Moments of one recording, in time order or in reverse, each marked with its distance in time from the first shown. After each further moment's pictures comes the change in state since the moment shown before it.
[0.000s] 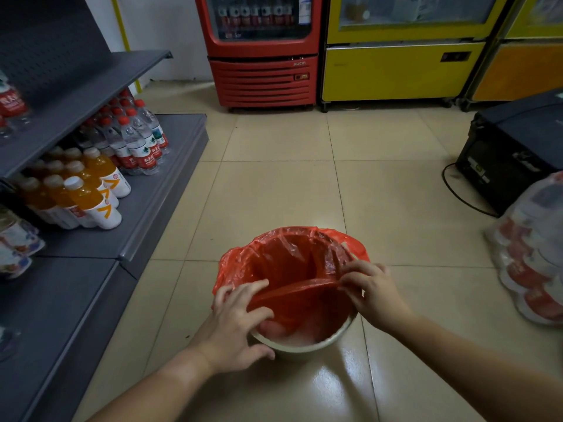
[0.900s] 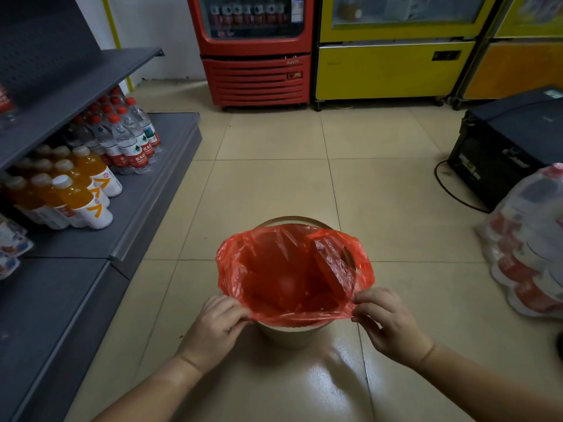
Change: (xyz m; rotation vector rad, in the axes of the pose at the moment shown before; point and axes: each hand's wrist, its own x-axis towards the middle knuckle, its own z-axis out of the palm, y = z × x) left_hand -0.008 -0.022 0.031 -0.166 0.417 0.094; right_hand -0.063 0.015 -0.010 0.097 0.091 -0.268
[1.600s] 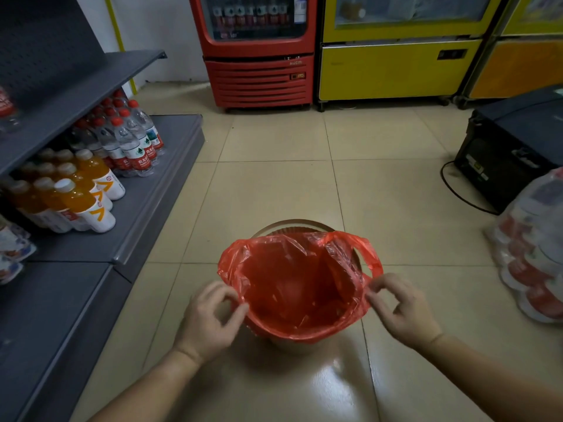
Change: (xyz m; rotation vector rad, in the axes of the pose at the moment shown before) left_hand 0.024 0.001 -0.023 -0.108 0.067 -0.304; right_hand 0.033 0.006 -0.016 0.090 0.026 0.397
